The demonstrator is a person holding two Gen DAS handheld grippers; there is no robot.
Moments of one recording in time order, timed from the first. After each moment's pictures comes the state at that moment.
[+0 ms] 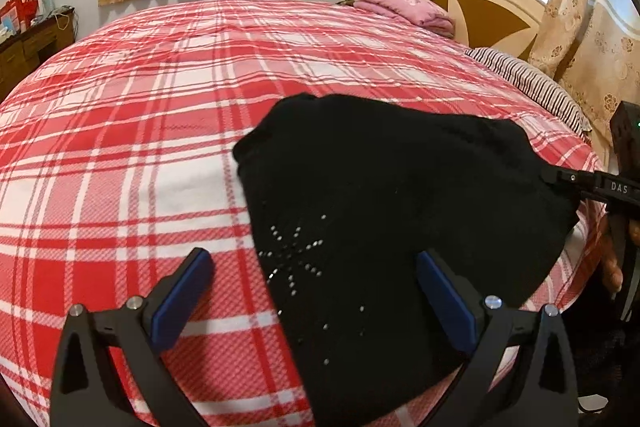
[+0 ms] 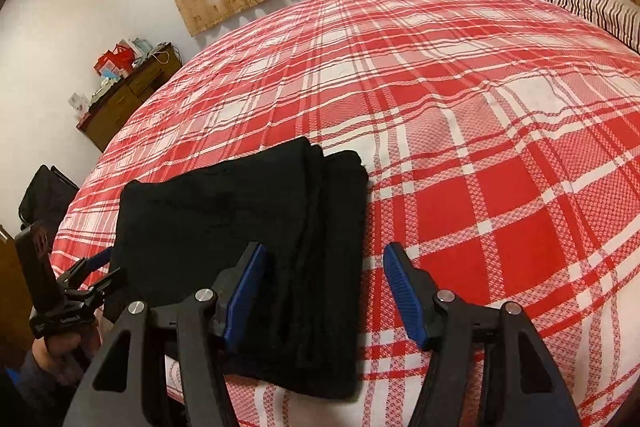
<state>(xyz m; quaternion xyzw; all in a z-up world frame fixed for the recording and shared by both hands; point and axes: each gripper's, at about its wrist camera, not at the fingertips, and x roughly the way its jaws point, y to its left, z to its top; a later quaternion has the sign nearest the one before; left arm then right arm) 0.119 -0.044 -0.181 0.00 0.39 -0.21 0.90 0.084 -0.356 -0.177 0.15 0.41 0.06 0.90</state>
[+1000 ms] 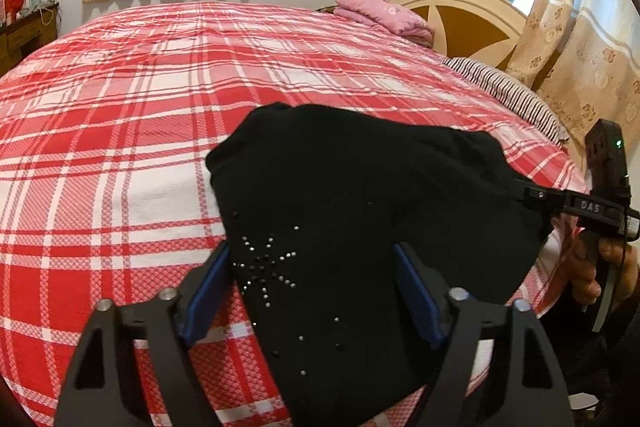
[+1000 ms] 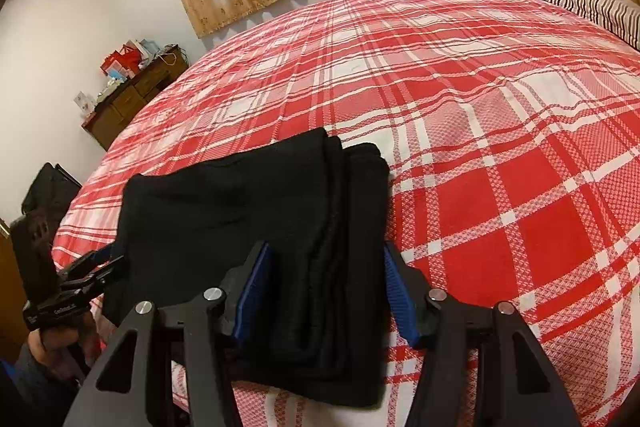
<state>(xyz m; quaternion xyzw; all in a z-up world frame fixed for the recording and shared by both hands) 0.117 -0.044 -0.176 -0.03 0.38 -0.26 0.89 0.085 -0.347 -0.186 0.16 0.40 0.08 0.90</state>
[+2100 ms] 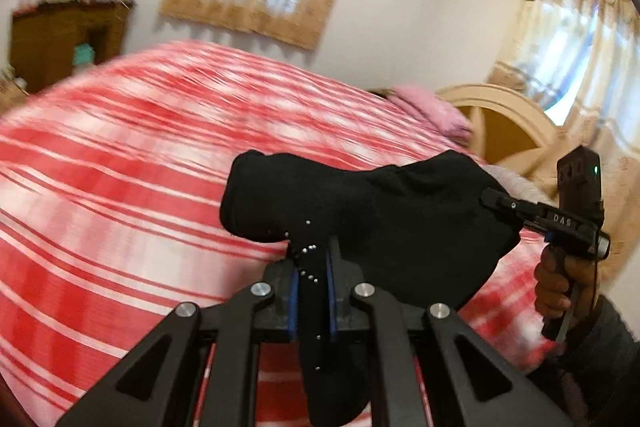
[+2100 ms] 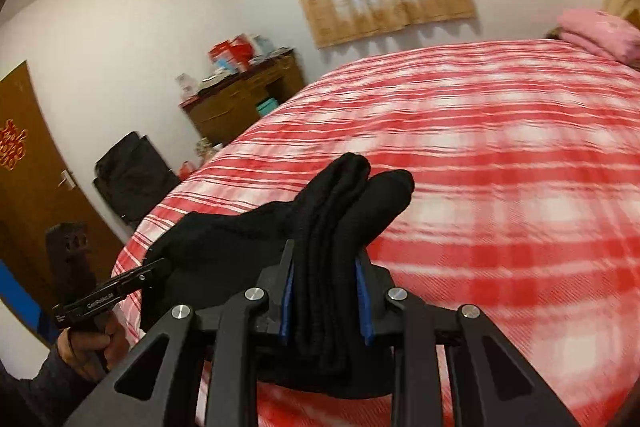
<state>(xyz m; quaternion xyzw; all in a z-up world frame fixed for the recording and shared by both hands) 0.126 0.108 -0.109 -0.13 0.29 -0.16 0.94 0.203 -0.180 -0.101 0.10 0.32 0.27 0.90</state>
